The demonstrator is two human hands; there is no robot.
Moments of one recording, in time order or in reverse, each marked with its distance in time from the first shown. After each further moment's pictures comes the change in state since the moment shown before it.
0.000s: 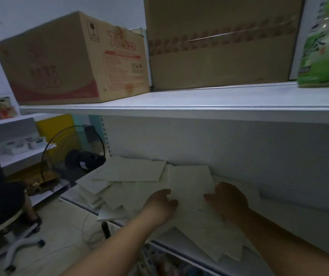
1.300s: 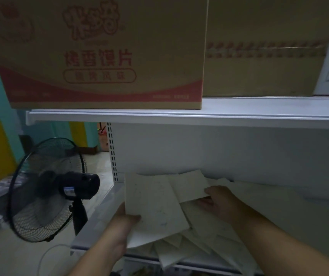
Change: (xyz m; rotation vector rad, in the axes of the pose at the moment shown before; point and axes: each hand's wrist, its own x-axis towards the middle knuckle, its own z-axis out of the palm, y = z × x) left_hand 0.110 -0.233 -0.159 -1.159 -0.257 0.078; right_hand 0.029 -0.222 0.080 1.440 0.035 0.459
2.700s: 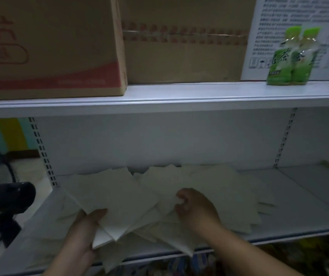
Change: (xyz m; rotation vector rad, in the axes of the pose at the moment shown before) left_hand -0.006 -0.018 0.062 -0.127 0.059 -0.060; right_hand -0.060 0.030 -0.083 -1.311 0.260 -0.507
